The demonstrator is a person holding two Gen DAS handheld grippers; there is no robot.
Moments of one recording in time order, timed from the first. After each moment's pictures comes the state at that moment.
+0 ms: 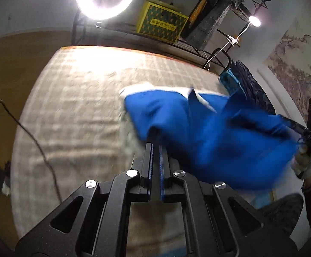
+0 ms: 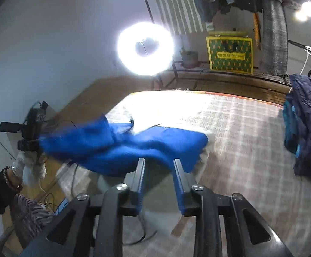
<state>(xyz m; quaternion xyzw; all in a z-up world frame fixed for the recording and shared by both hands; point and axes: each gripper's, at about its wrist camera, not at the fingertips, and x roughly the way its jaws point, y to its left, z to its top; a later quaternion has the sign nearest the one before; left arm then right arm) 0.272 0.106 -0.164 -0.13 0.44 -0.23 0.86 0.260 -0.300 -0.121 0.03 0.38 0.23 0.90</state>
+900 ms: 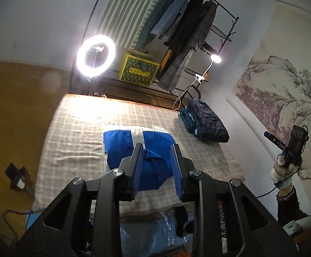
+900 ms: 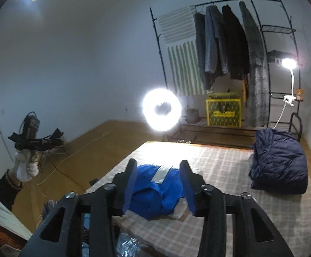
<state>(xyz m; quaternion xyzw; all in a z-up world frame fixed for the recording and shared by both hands) 0.086 0.140 0.065 -0.16 0.32 -0.25 0.90 0.050 -0.332 0.049 0.03 0.21 0.22 0.95</state>
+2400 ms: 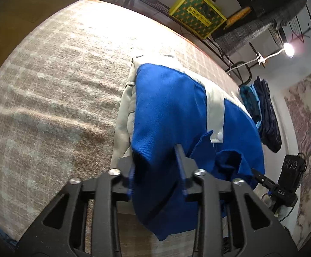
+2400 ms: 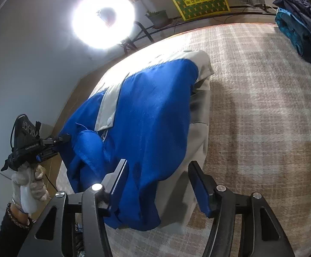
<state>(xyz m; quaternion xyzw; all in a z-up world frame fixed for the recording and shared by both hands) 0.313 0.079 -0.240 -0.26 0.51 -0.16 0.81 0.294 -0.269 -0.257 0.17 0.48 0.17 0.84</state>
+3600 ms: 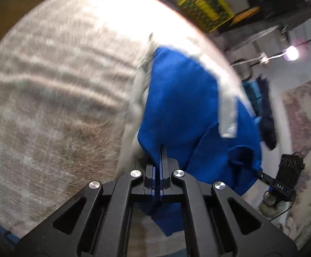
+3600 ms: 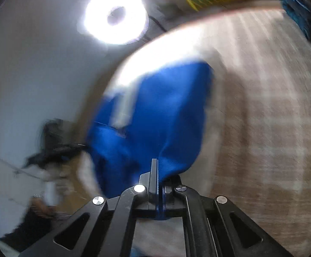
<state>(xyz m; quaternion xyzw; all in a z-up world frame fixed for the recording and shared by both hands) 0.305 0.088 -0.274 -0.27 0.55 -0.16 0.77 0.293 -0.272 -0.263 0.20 0.52 0.21 0.80</state>
